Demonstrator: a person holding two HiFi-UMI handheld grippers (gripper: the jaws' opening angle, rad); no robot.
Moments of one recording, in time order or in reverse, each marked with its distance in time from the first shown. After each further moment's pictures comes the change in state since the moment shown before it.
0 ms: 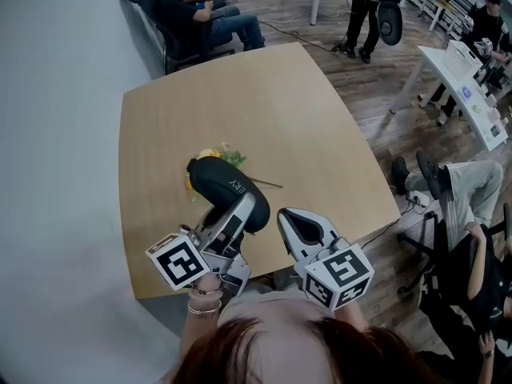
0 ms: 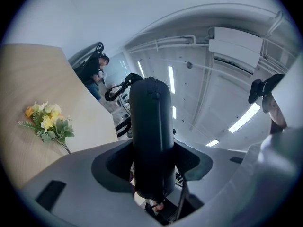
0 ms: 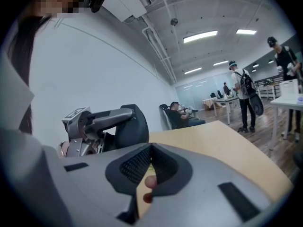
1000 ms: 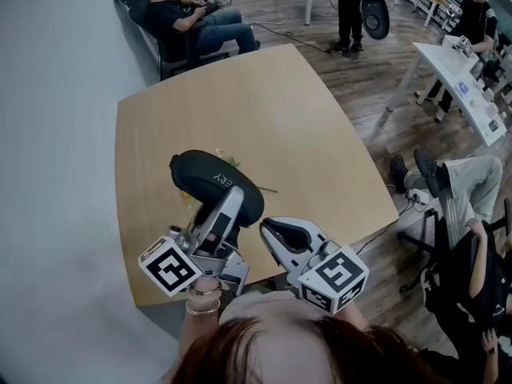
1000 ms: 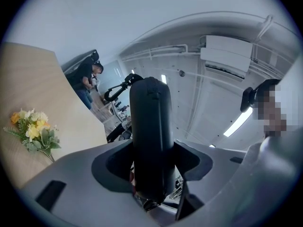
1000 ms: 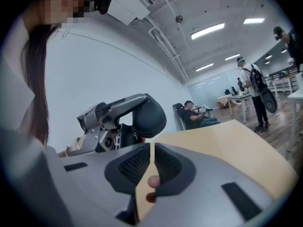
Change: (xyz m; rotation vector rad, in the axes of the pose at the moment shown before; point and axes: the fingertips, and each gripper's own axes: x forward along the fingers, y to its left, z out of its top) left arm 0.016 -0.027 0.029 0.037 -0.111 -0.075; right arm 0.002 0.021 0.006 -0.011 -0.007 0.181
